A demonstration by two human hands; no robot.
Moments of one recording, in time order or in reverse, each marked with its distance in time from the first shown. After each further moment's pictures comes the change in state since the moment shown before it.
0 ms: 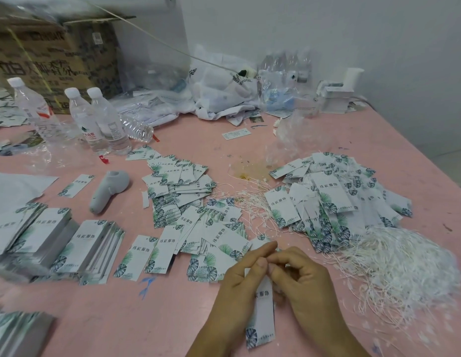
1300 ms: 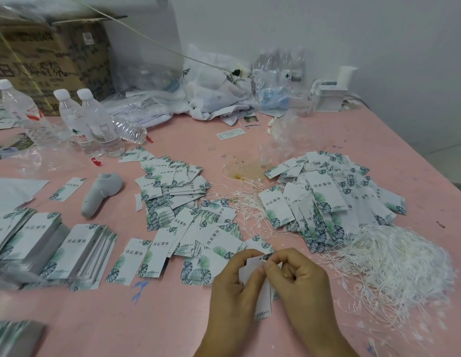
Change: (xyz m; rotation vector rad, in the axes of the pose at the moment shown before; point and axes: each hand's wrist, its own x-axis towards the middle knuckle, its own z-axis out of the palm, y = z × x) left_hand -0.004 -0.011 0.005 0.254 0.224 0.218; right_hand -0.001 0.006 -0.001 -0.269 0.158 -0.065
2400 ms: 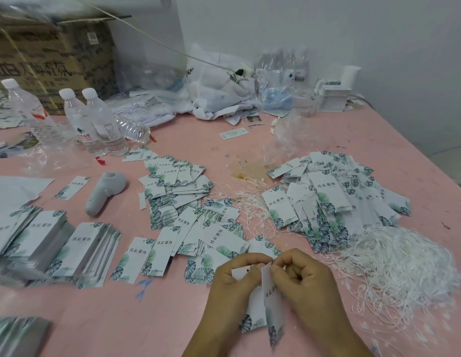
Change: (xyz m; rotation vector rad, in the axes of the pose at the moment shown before) left_hand 0.008 0.007 -0.010 -0.344 -0.125 -0.295; right_hand 0.004 0.000 -0.011 0.076 -0.140 0.012
